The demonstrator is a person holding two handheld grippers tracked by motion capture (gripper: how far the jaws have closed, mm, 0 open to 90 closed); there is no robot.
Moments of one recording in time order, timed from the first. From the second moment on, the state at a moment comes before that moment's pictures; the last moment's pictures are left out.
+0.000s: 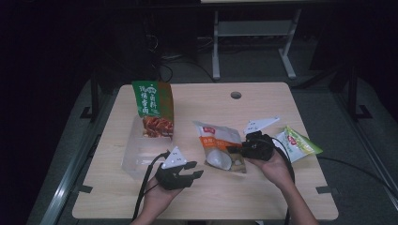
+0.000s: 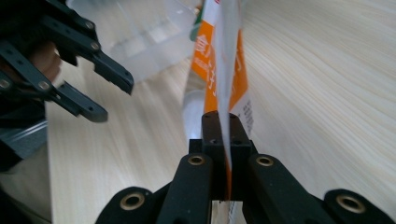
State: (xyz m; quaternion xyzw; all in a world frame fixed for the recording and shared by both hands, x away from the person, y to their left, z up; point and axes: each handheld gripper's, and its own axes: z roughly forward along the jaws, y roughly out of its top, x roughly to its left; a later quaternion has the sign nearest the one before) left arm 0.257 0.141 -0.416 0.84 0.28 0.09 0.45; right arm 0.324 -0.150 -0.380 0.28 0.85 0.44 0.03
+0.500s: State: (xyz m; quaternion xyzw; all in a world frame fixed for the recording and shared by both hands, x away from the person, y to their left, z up) left arm 0.236 0.158 -0.415 0.84 0.27 0.09 0.46; right arm 0.334 -0.115 -0.341 0.25 0.85 0.47 0.03
